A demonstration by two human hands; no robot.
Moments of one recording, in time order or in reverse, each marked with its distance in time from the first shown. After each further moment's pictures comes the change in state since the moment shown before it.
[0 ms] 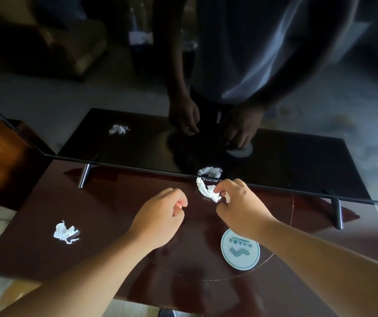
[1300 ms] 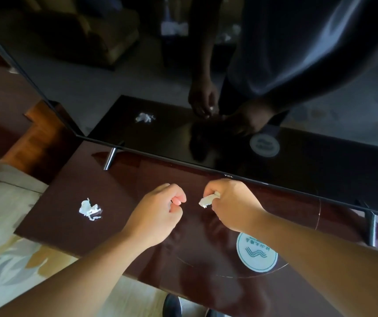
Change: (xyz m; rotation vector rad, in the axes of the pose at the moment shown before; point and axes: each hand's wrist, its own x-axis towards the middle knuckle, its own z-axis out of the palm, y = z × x) left_hand -0.032 -0.014 -0.020 -0.087 0.116 -0.119; right_hand 0.015 -0.043 0.023 0.023 -0.158 -0.144
